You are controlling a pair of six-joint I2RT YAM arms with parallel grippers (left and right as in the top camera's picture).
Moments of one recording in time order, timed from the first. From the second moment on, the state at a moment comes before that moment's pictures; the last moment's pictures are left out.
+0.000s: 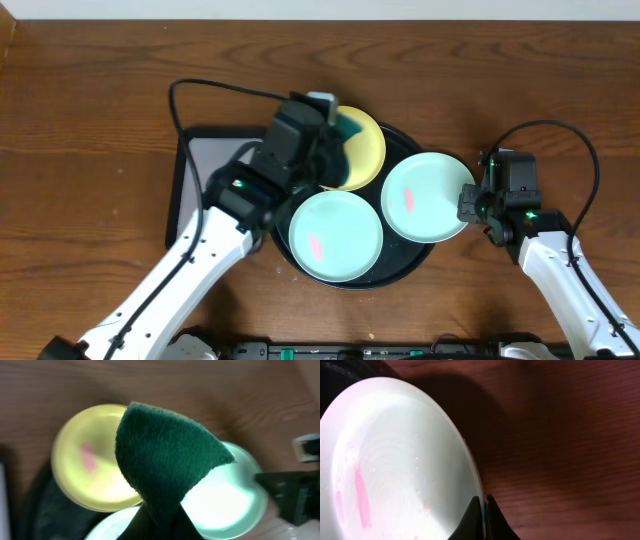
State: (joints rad) left arm -0.58 1.36 1.16 -0.53 0.09 -0.42; right arm 0.08 1.28 0.66 -0.43 0.03 0.22
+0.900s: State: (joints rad) left arm -0.78 1.63 1.16 -0.33 0.10 -0.62; right arm 0.08 1.34 0.66 -0.43 -0.01 0.22
